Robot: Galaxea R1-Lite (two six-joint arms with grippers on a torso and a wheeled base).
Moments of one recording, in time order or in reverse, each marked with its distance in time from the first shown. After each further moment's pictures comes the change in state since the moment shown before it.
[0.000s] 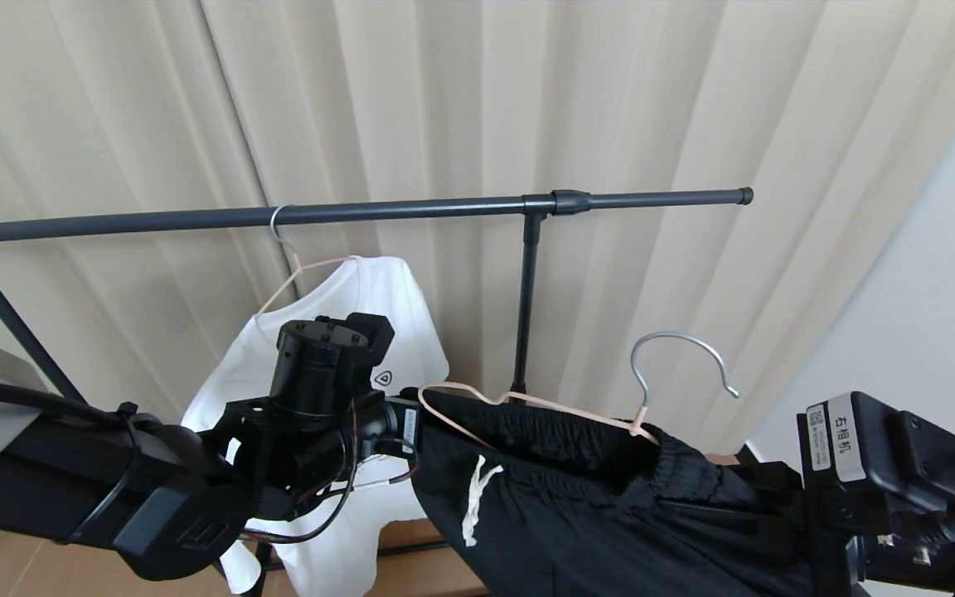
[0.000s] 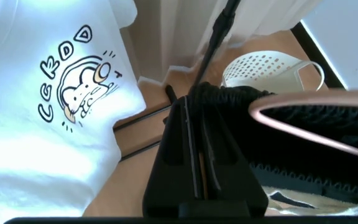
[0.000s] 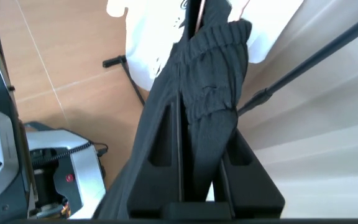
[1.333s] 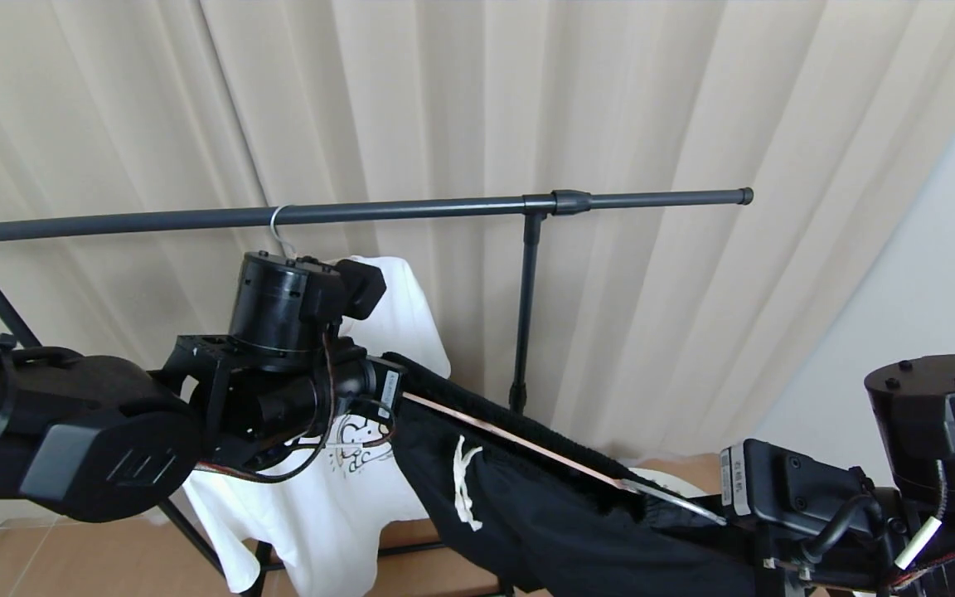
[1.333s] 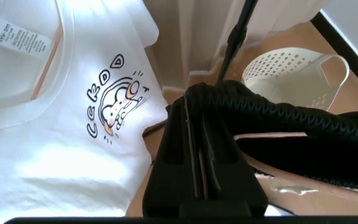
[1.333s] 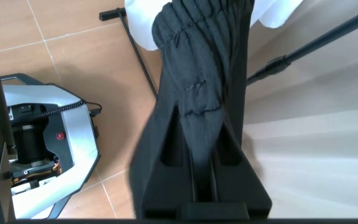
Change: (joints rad) left arm 0.023 -0.124 -0.163 0.286 0.015 0.162; right arm -0.035 0.138 0.034 -0.004 -0.035 -0.122
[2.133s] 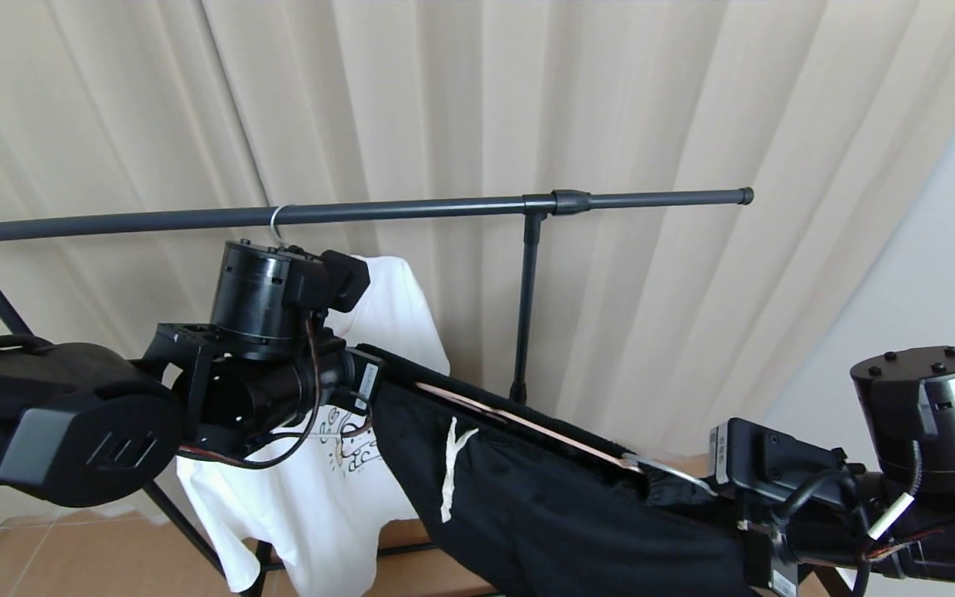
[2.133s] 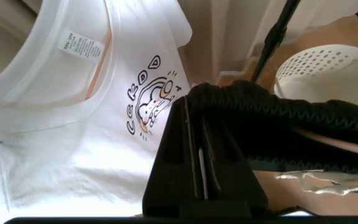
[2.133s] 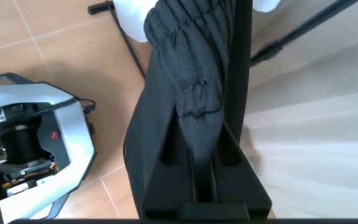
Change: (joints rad) left arm 0.037 -0.017 -0.013 0.046 0.089 0.094; right arm -0.060 0.035 -0.017 0.000 -0.067 -0.001
